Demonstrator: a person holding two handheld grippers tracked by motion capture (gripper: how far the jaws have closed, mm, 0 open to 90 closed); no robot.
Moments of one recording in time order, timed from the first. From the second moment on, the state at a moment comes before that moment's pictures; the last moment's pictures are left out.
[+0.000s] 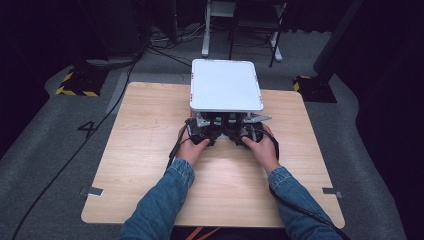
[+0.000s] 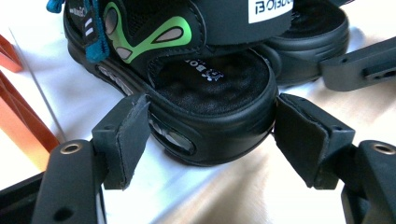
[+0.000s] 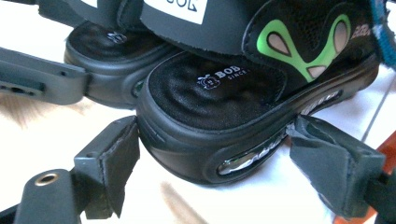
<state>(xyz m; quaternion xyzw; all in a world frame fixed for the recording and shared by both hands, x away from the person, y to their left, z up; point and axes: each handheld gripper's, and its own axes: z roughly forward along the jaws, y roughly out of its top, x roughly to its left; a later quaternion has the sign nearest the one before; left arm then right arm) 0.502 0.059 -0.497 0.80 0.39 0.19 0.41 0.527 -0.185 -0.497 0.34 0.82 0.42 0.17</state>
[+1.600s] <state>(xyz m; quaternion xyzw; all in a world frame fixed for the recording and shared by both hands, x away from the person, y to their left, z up) 0.381 0.153 -0.421 0.80 0.37 0.19 0.42 0.426 -0.279 -0.395 0.36 0.80 0.46 0.18</state>
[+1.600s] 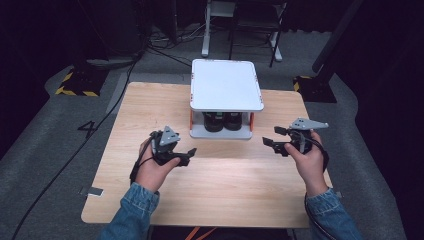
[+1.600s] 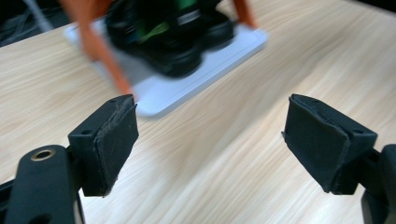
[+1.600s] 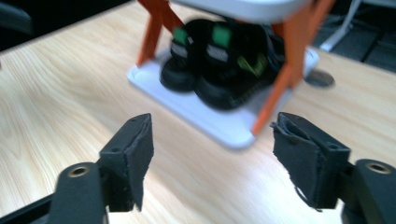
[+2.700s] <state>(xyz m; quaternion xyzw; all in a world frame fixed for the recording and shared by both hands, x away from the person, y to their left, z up) 0.395 0.241 -0.505 0.81 0.46 0.17 0.33 0.437 -0.341 -0.501 0.41 0.83 0.35 0.16</state>
